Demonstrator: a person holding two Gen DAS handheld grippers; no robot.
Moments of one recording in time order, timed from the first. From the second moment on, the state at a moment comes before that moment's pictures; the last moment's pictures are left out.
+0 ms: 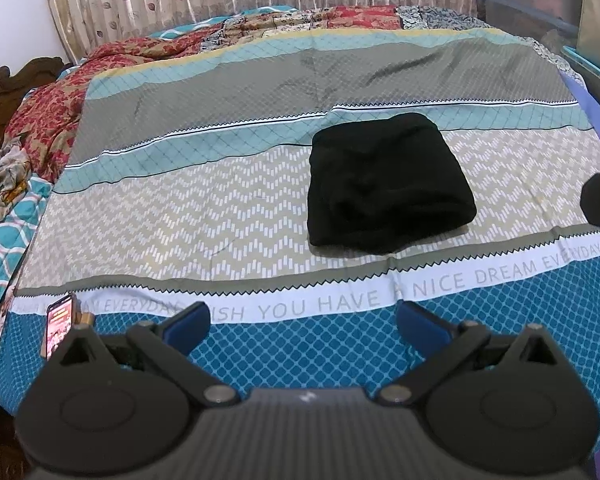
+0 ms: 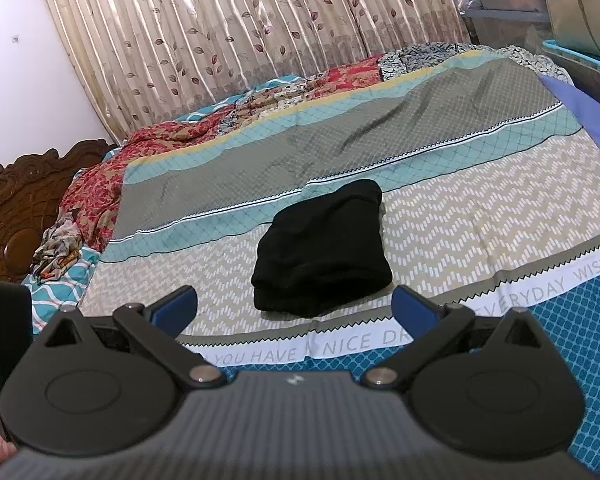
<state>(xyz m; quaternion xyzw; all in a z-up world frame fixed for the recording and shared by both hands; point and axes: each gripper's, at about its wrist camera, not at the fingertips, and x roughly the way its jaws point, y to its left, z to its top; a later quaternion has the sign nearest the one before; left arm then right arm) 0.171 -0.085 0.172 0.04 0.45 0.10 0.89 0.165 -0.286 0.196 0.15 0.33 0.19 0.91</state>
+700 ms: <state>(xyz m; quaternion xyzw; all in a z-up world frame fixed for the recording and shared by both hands) 0.194 -0.087 0.155 0.04 0.48 0.10 0.87 0.185 -0.286 0.184 0.16 0.34 0.19 0.91</state>
